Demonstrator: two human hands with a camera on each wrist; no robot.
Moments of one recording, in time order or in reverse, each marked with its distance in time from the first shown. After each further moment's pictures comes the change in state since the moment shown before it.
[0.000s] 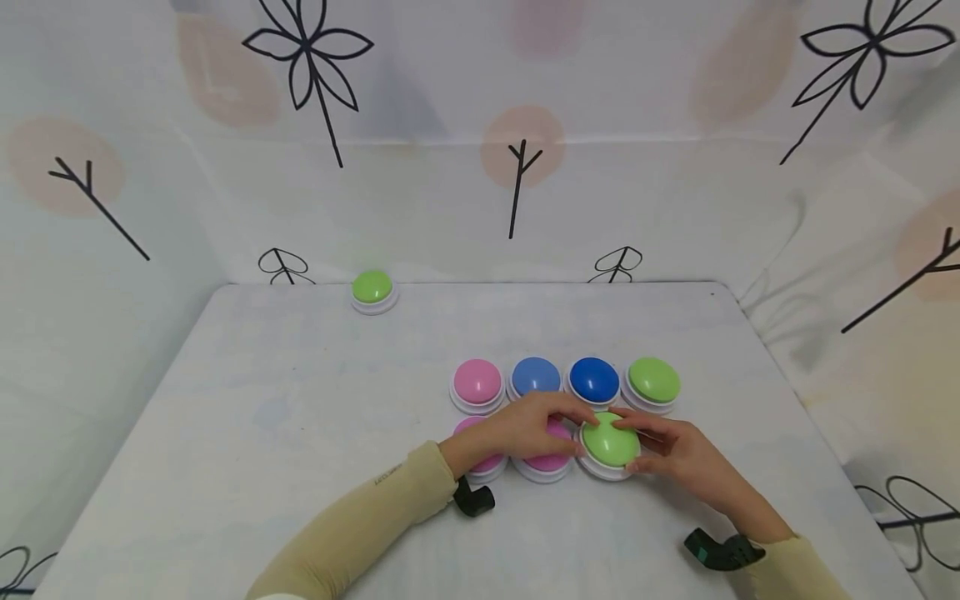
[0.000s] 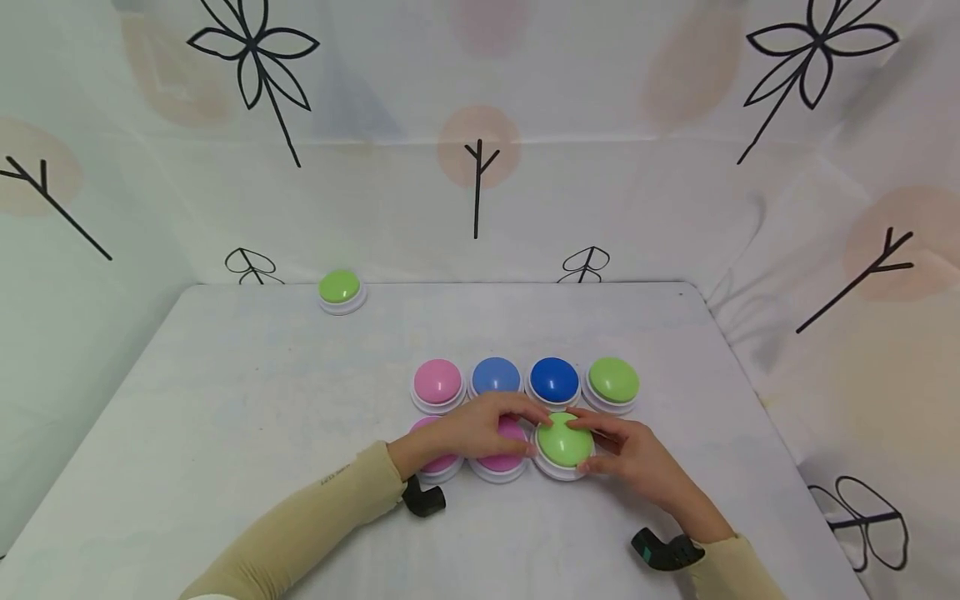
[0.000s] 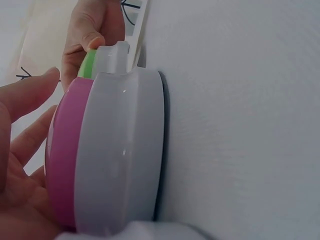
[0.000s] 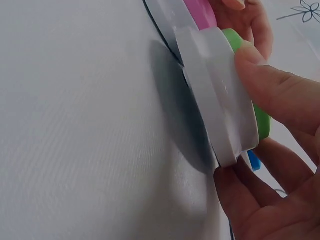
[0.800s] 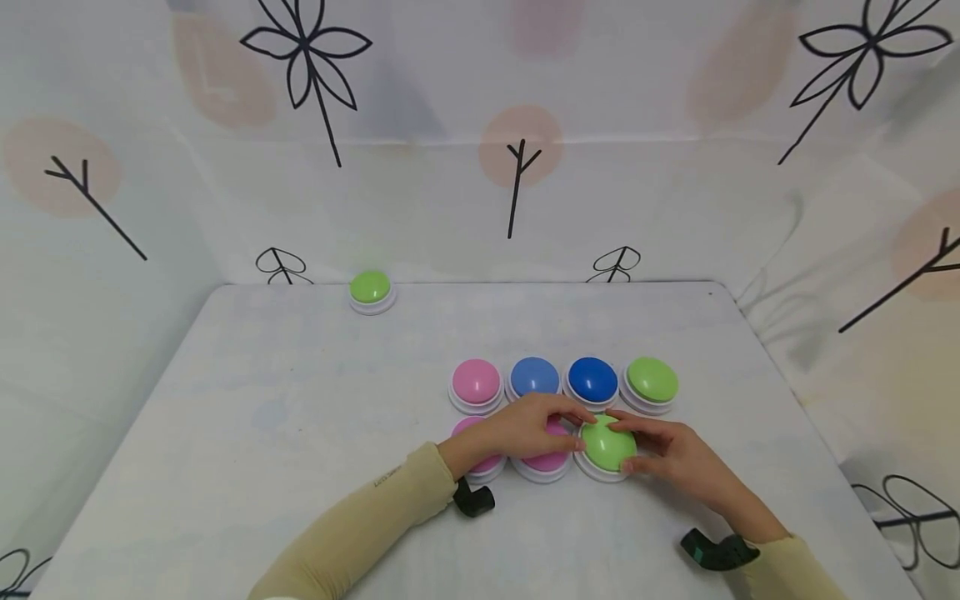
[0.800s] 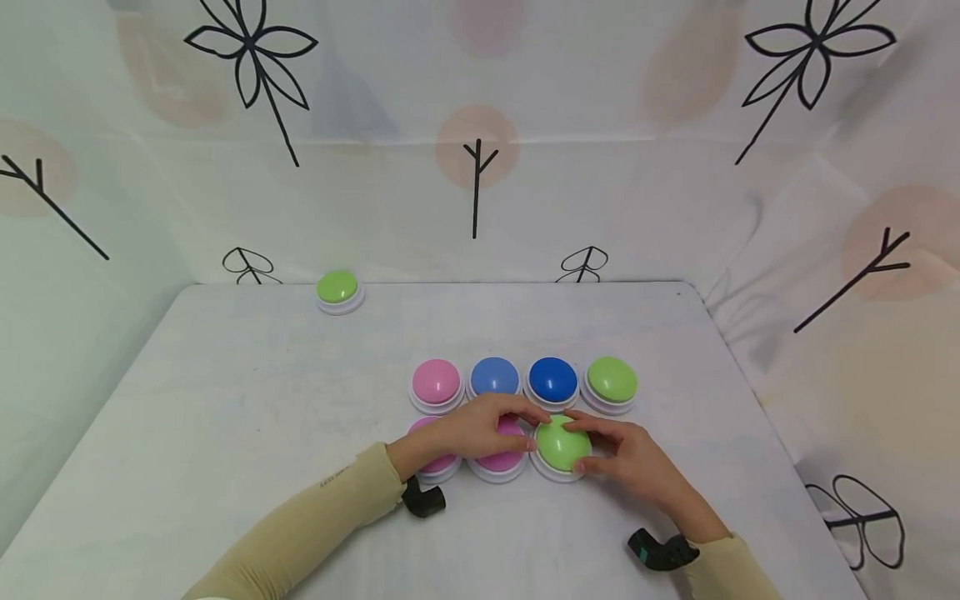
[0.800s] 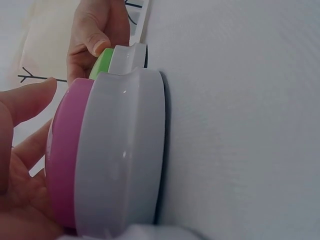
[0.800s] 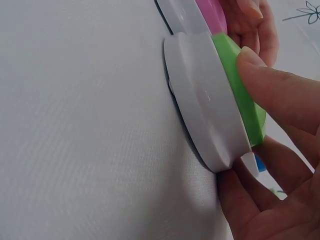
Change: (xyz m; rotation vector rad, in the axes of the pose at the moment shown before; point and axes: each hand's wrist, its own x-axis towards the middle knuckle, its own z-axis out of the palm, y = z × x) left_hand -0.001 0.001 0.001 0.019 -0.012 -0.067; right_hand 0.001 0.006 0.003 -0.082 0.013 -0.049
